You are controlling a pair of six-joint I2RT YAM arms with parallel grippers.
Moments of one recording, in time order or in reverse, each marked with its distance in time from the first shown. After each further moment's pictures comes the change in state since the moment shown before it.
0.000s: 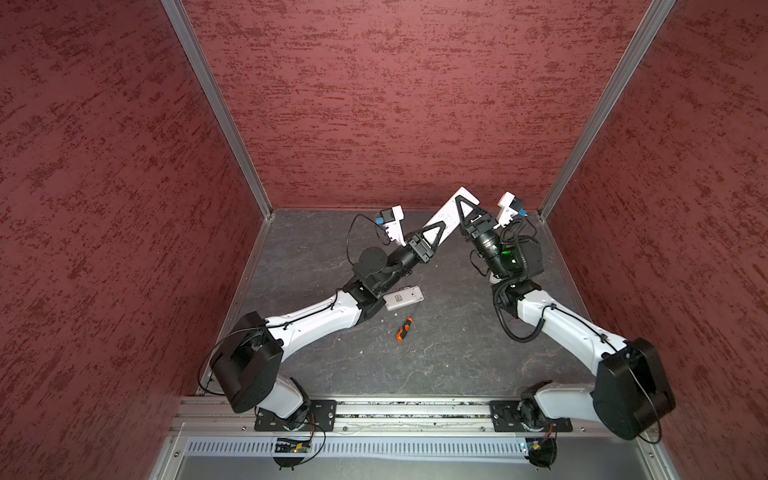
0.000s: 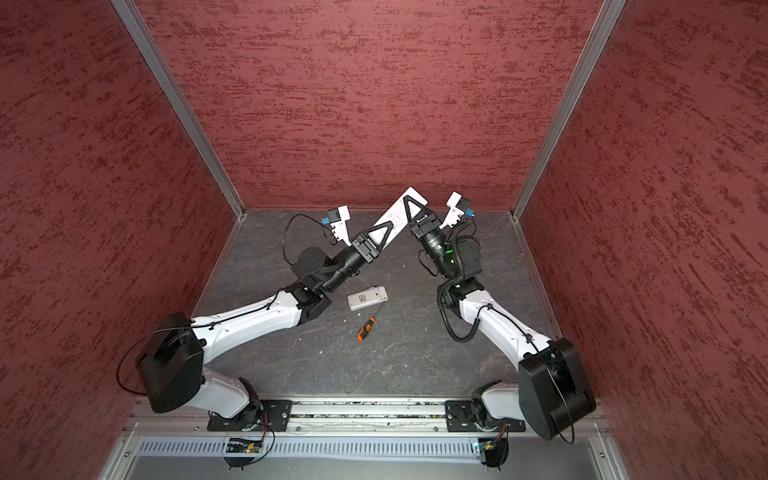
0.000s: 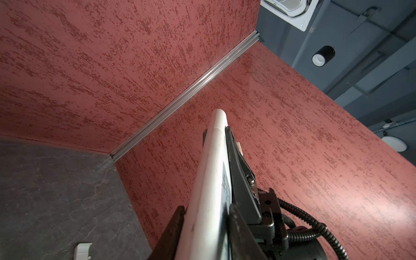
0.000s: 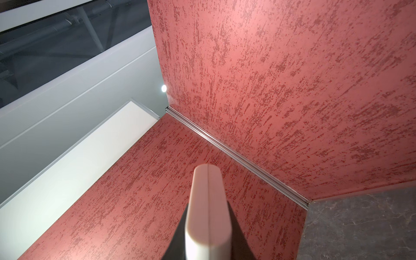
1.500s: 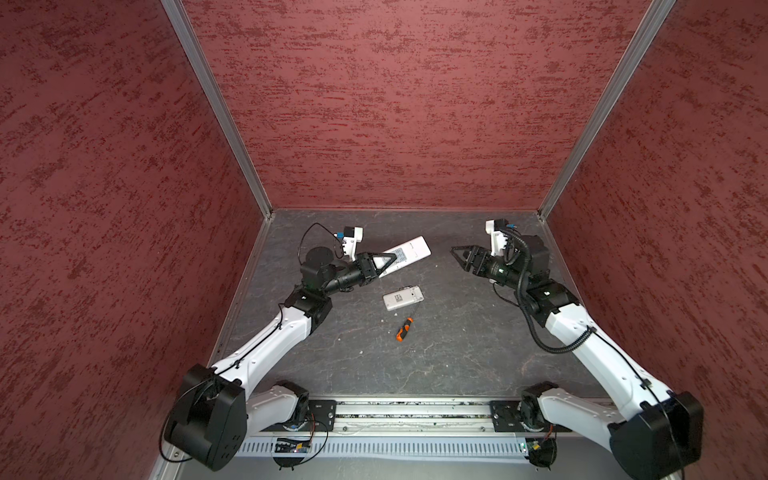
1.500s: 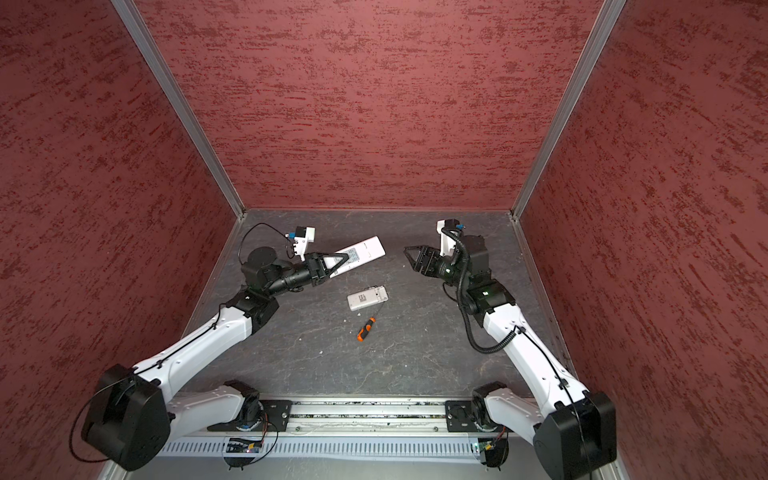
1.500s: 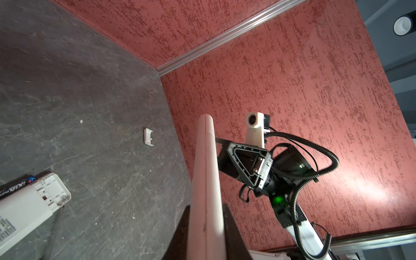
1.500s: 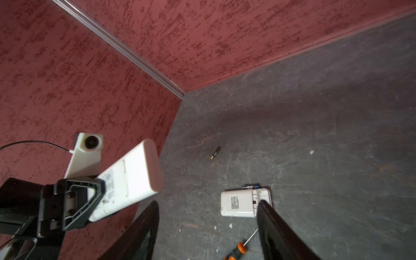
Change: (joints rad) left arm 0.417 -0.354 -0.286 -0.459 0.647 -0.130; right arm -0.120 -0.220 0.034 -1.120 -0.288 -0.654
